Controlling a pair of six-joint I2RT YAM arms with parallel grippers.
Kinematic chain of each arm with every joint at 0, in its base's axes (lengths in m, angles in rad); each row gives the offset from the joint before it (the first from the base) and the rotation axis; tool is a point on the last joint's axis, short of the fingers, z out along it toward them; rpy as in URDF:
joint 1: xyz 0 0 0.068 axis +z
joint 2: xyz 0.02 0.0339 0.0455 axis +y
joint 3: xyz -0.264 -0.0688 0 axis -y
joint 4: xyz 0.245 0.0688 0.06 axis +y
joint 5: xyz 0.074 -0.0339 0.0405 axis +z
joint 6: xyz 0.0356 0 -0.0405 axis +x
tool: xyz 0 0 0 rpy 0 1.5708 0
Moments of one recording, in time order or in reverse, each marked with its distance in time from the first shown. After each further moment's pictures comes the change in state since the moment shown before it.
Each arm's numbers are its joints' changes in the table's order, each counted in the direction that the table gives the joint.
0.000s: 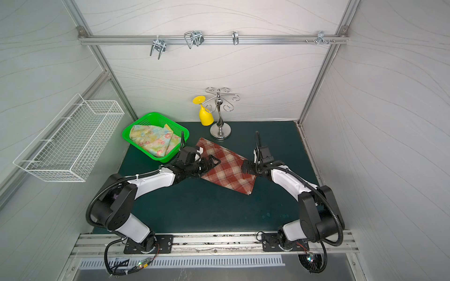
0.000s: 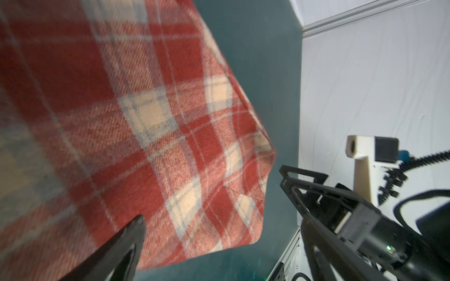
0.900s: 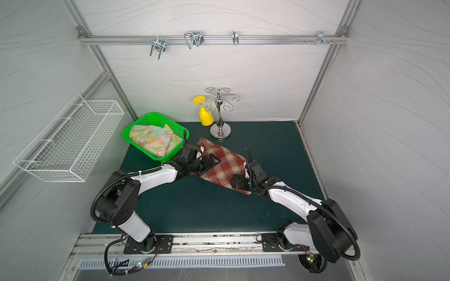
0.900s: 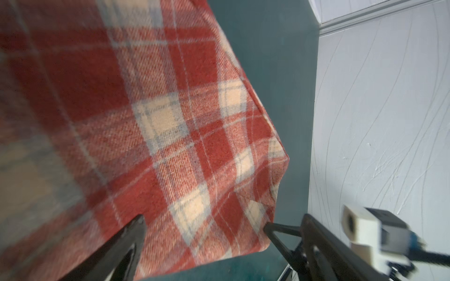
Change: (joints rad) left arm 0.031 -0.045 0.097 0.179 0.050 0.089; right arm 0.262 -0.095 -0.182 -0.143 0.020 0.208
